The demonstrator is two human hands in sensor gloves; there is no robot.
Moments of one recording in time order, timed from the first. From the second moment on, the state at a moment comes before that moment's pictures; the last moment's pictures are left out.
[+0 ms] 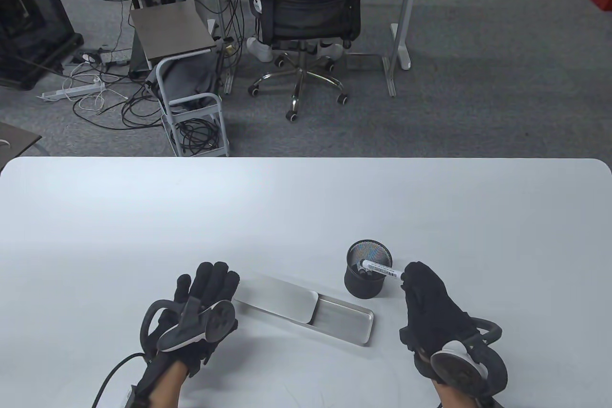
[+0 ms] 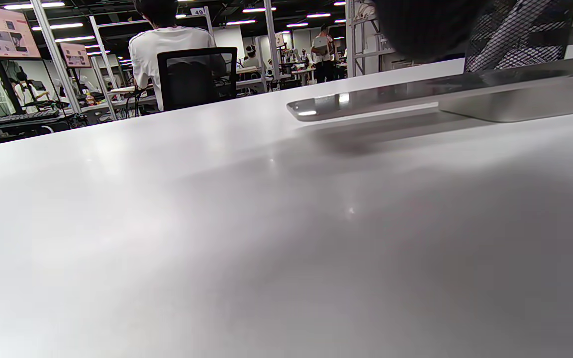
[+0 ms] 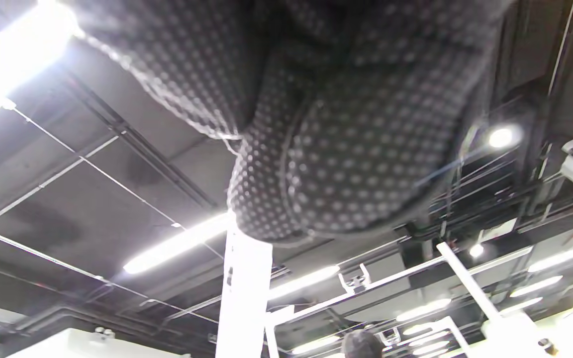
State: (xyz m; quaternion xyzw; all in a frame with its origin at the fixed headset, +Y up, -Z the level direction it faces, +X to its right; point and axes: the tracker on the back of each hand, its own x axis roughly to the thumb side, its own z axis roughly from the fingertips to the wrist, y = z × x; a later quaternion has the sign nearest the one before) left_hand -0.211 -0.731 -0.311 -0.04 -0.15 -0.09 0.98; right_hand 0.196 -0.642 -0.246 0.14 -0.48 0.83 0.22
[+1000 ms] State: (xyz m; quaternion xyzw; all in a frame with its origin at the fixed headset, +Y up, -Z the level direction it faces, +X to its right) left_hand -0.212 -0.730 -0.311 -0.04 -0.15 -0.10 0.98; right_hand 0.148 -0.689 -0.277 0.27 -0.25 0.91 0.21
